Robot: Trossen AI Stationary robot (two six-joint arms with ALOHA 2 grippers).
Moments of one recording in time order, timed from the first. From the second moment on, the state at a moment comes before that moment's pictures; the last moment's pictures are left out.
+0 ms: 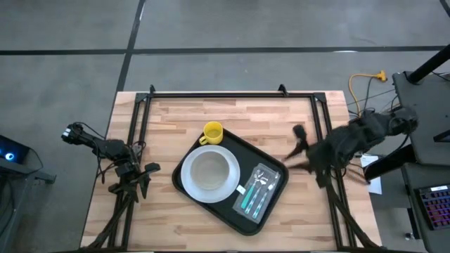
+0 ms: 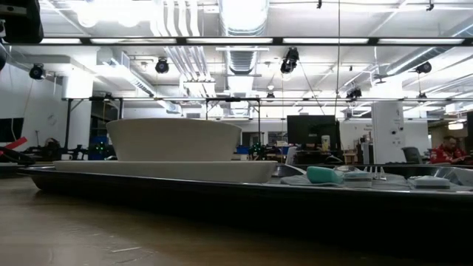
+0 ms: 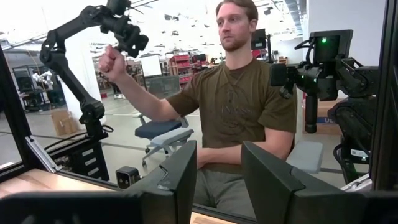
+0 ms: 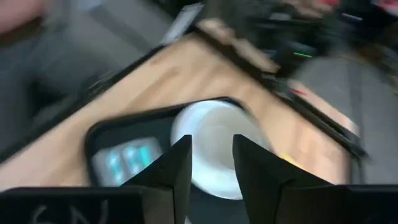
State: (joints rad) left arm -0.40 0.09 0.01 0.21 0.70 0.02; right arm 0.42 1.08 1.38 -0.84 0.11 -0.30
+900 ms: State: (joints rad) left arm -0.40 0.09 0.01 0.21 0.70 0.02; right arm 0.09 0.80 0.72 -0.25 -0.15 -0.24
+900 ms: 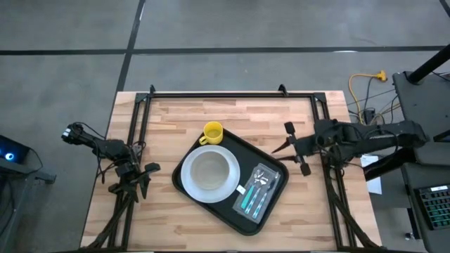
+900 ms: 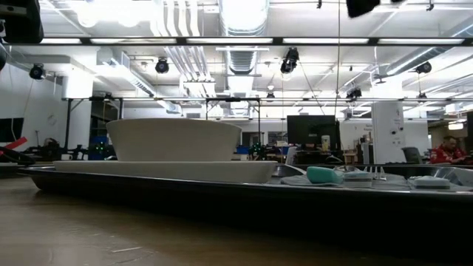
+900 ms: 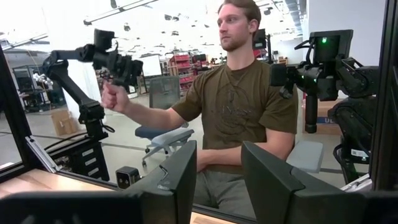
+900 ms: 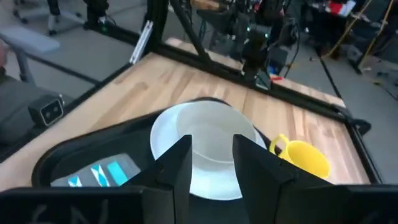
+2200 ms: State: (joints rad) left arm -0.40 0.09 0.01 0.21 0.70 0.02; right arm -0.14 0.00 0.05 0.07 -0.26 -0.12
